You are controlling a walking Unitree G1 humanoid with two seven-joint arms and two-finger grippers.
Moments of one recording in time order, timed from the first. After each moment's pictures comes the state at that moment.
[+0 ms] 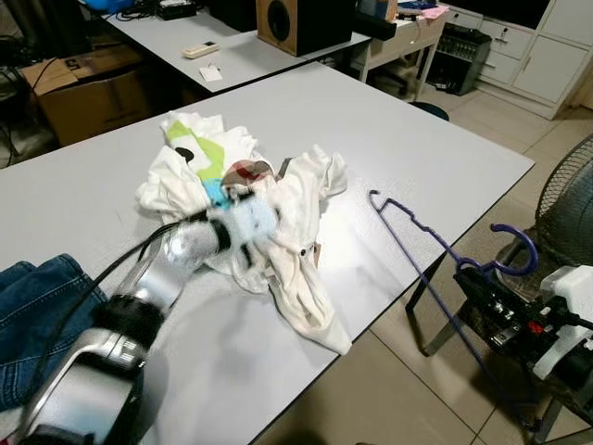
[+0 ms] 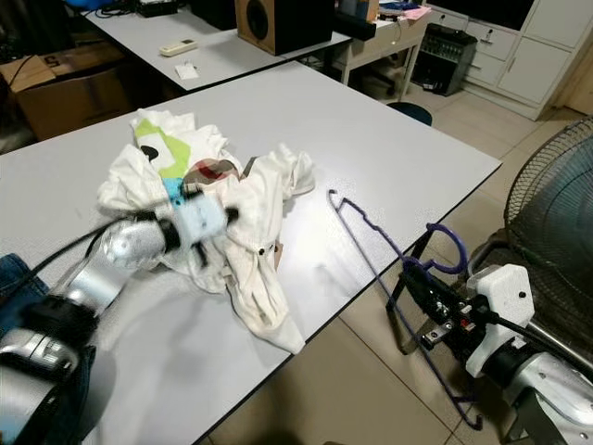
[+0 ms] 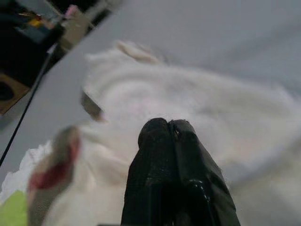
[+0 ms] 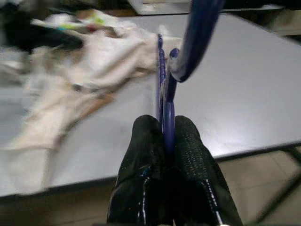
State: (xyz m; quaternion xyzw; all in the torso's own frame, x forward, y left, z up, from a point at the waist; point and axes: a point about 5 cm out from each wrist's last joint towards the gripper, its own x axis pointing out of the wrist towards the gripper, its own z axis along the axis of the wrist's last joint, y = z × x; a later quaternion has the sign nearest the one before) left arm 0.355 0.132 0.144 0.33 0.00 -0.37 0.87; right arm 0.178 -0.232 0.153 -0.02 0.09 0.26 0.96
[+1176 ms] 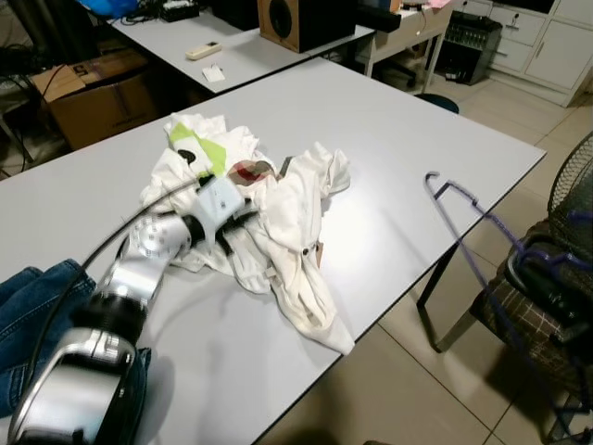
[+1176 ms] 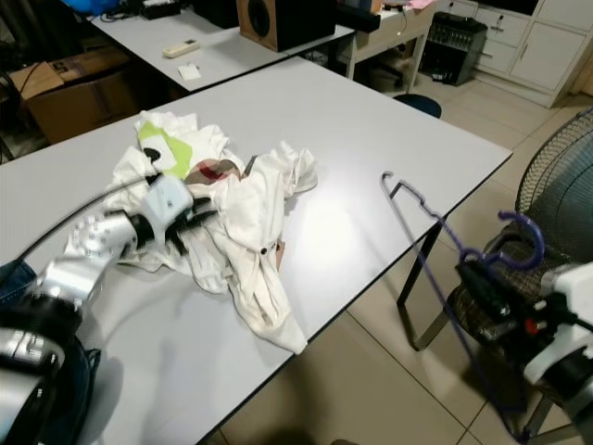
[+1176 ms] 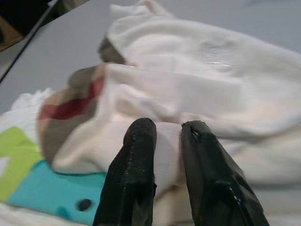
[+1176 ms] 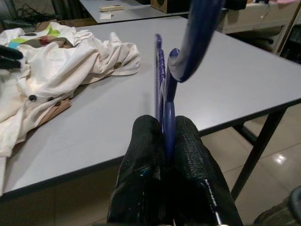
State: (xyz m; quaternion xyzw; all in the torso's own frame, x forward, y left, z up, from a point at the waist) left arm 0.346 0.174 0.127 0.27 0.07 -0.36 0.89; right arm 0.160 -0.271 0.172 -0.02 0.08 0.16 0.98
